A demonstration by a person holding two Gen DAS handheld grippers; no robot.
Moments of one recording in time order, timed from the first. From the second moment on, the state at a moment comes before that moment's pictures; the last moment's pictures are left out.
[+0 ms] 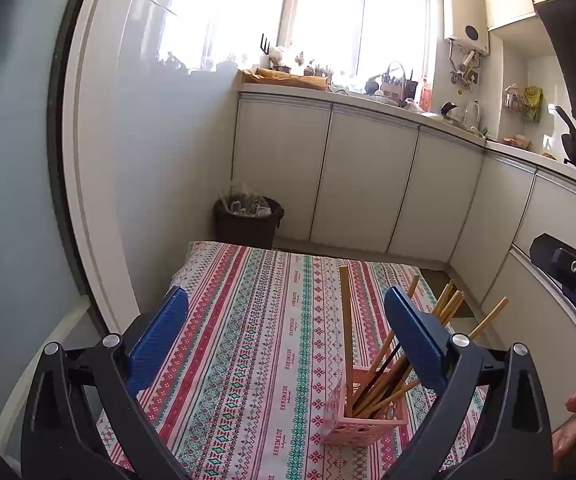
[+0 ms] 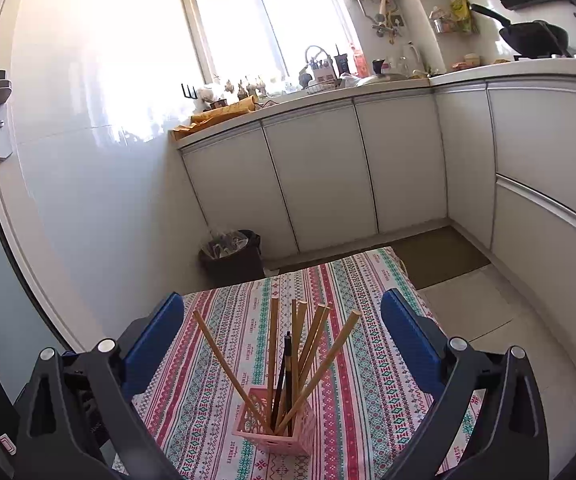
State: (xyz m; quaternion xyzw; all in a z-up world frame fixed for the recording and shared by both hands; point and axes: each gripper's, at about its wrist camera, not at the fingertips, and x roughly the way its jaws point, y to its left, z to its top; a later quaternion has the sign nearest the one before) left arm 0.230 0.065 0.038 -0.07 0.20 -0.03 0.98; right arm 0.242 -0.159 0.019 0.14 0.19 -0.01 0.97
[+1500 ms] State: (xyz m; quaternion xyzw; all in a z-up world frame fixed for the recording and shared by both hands) left arm 0.150 0.023 0.058 0.01 0.16 -0.03 0.99; right arm 0.159 -0.187 0.003 0.09 0.18 -0.12 0.97
